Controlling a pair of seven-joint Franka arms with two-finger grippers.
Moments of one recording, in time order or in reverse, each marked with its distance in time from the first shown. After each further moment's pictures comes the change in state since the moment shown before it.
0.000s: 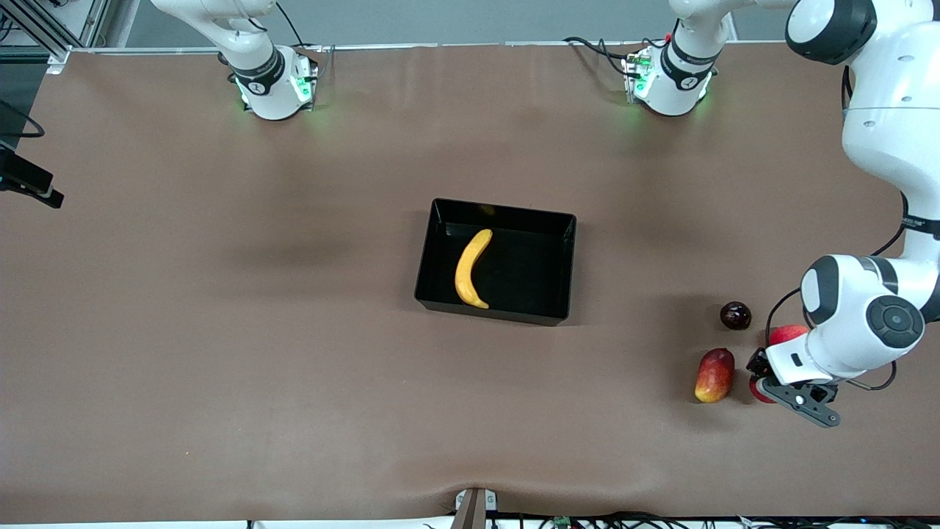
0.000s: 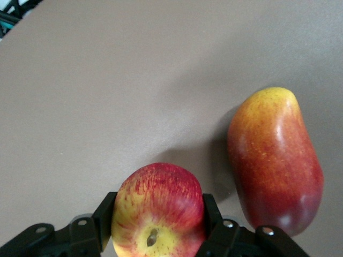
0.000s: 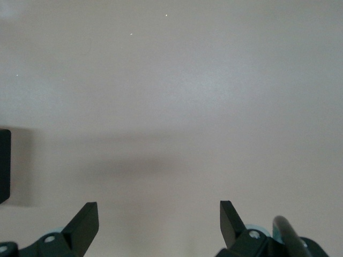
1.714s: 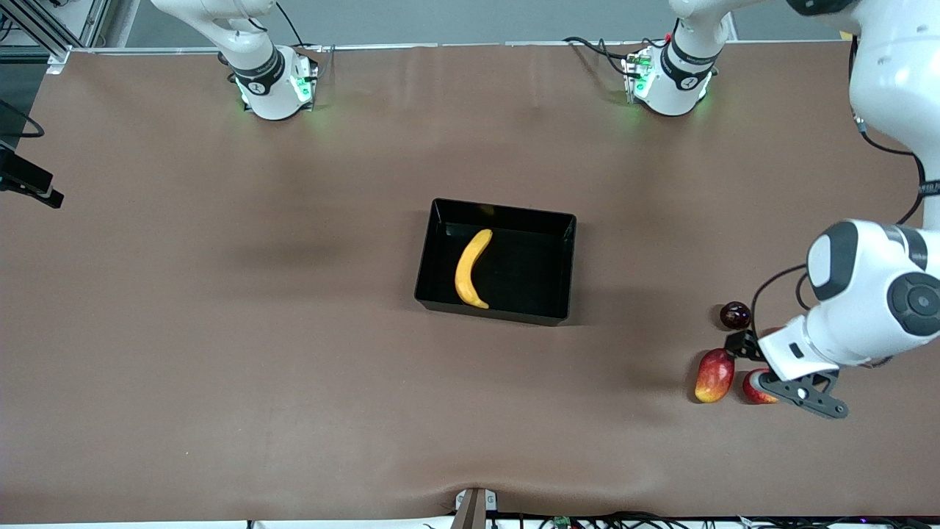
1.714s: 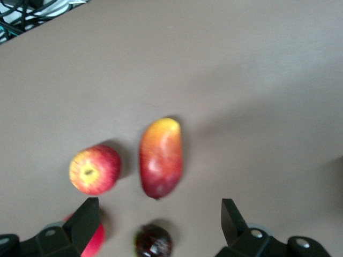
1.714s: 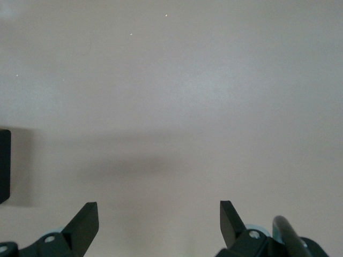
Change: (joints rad) left arm -0.012 -0.197 -0.190 0.019 -0.053 -0.354 -0.337; right arm 0.000 0.000 -0.001 0.000 0.000 0.000 0.000
